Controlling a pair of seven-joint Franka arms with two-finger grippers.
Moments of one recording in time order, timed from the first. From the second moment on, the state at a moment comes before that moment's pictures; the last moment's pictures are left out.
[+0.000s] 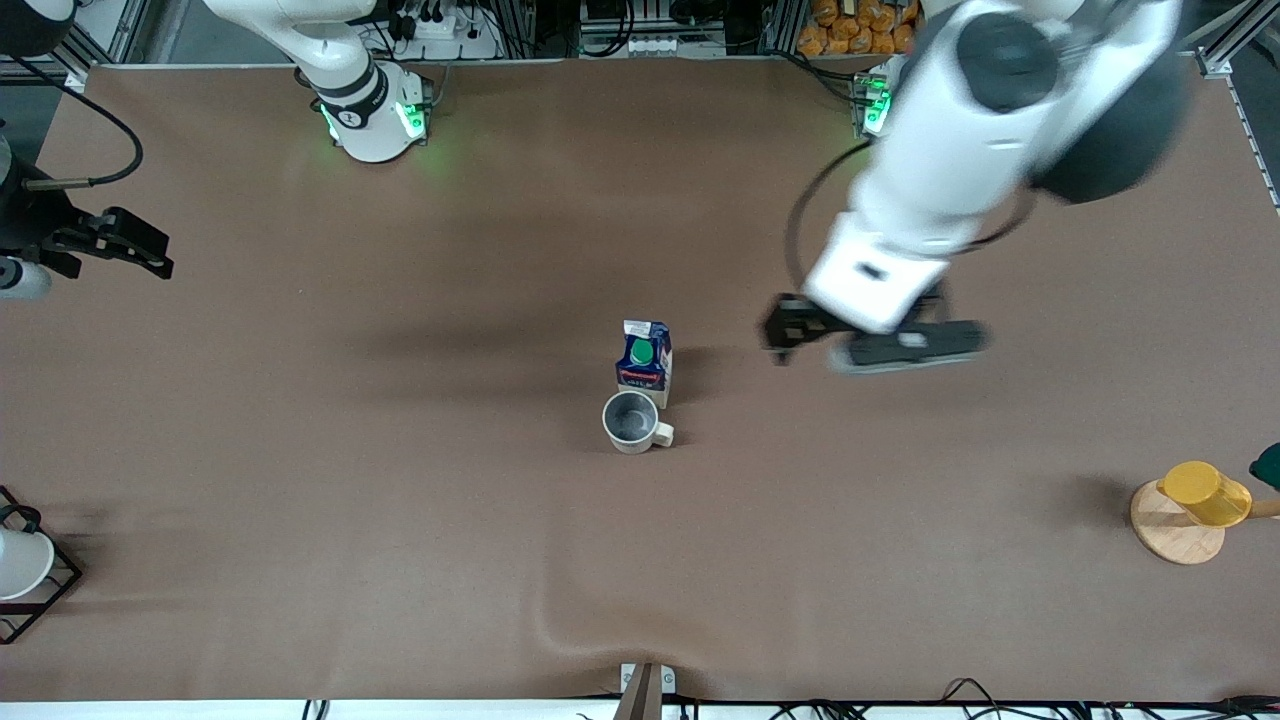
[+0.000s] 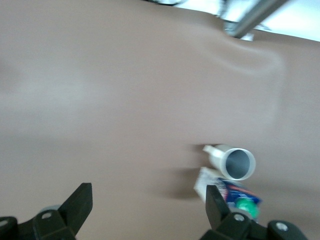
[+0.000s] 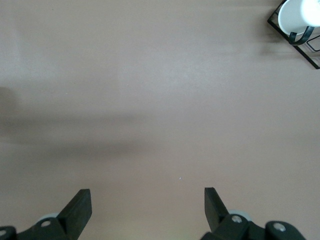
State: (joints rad) left arm -0.33 0.30 -0.12 -1.29 0.04 1.73 -0.65; right arm 0.03 0.00 -0.02 -1.56 -0.05 1.53 0.01
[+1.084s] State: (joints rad) left arm 0.00 0.00 -0.13 -1.60 0.02 1.66 -0.36; right arm 0.00 0.00 -0.04 -1.49 0.00 1.44 0.01
